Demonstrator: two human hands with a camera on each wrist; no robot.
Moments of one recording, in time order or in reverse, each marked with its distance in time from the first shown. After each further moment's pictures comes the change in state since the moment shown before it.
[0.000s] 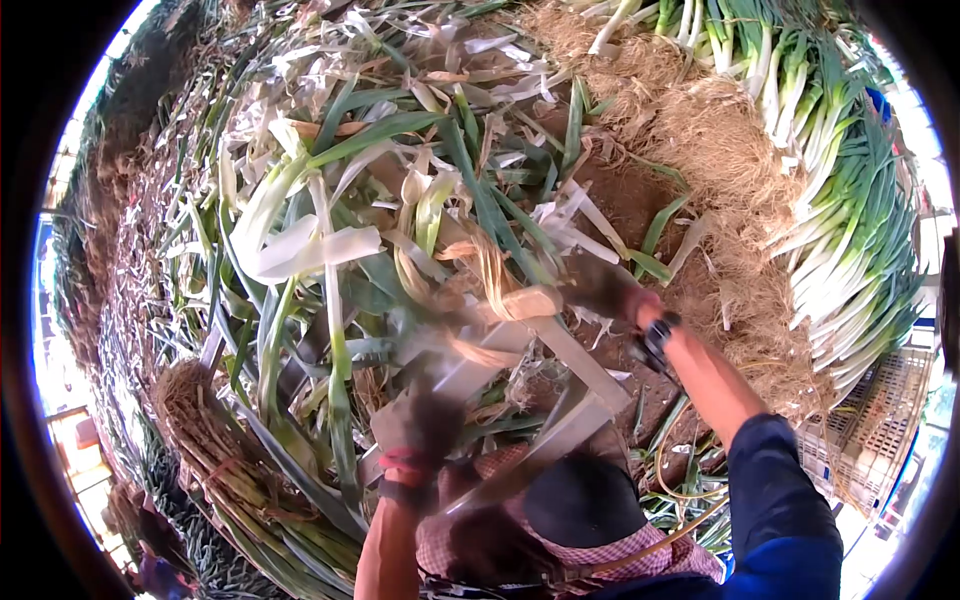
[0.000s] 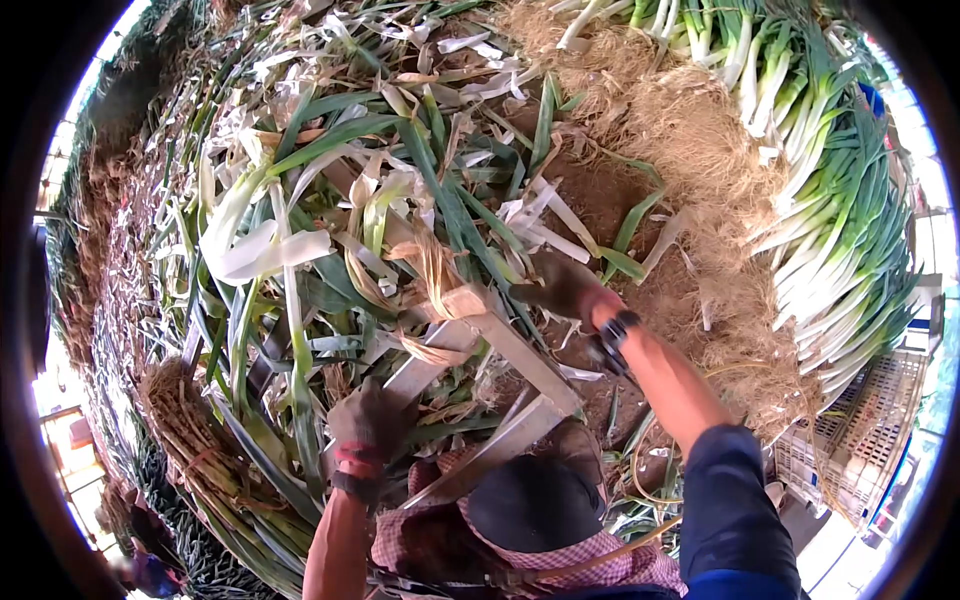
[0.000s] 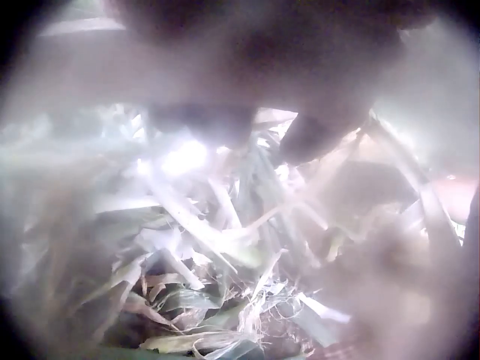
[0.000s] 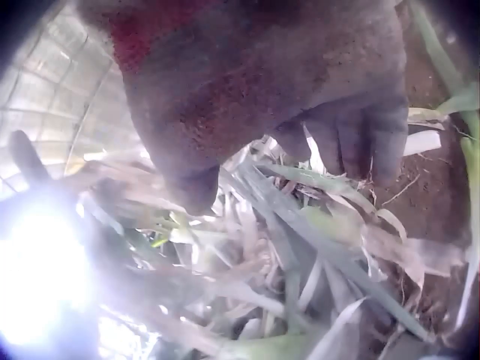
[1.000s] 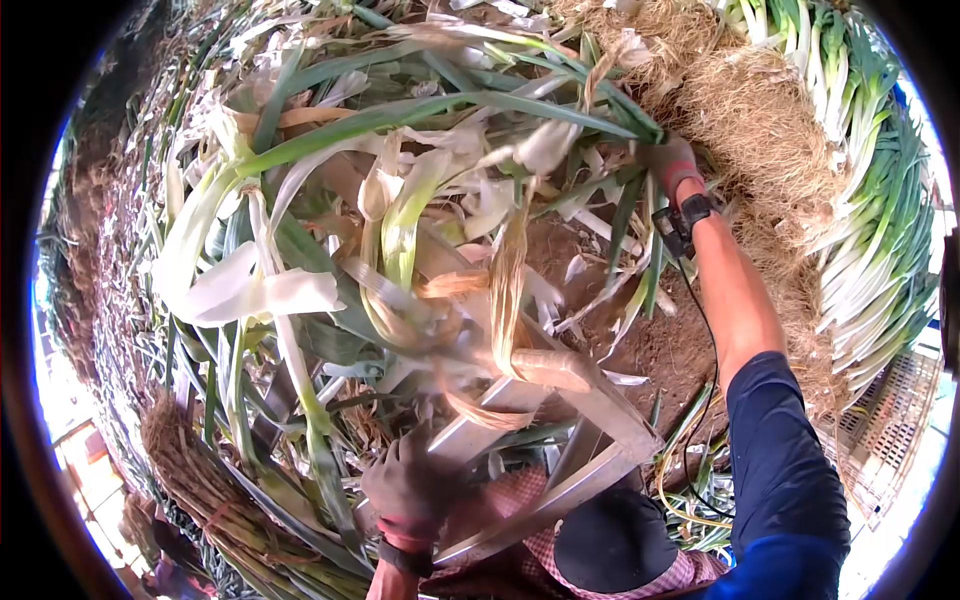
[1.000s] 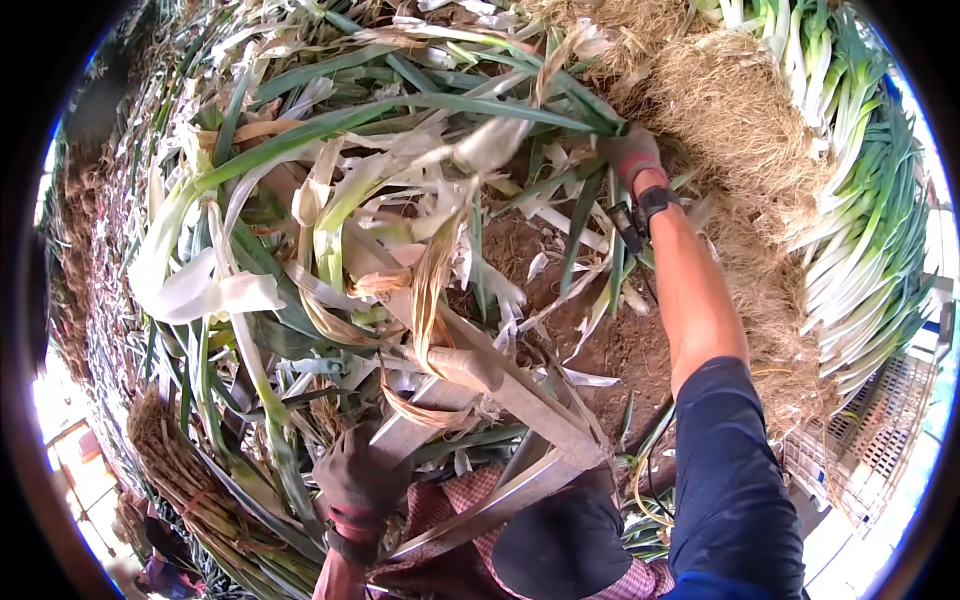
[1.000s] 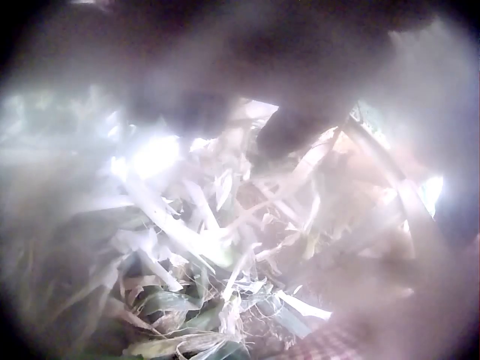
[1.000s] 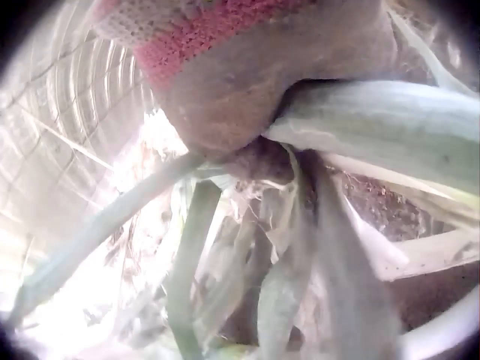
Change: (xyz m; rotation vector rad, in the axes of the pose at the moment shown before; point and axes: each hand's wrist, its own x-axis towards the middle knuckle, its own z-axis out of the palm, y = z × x) left_hand 0.003 -0.015 0.014 -0.059 0.194 0.205; right_hand 0.178 0.104 -0.113 0.188 0.674 0.387
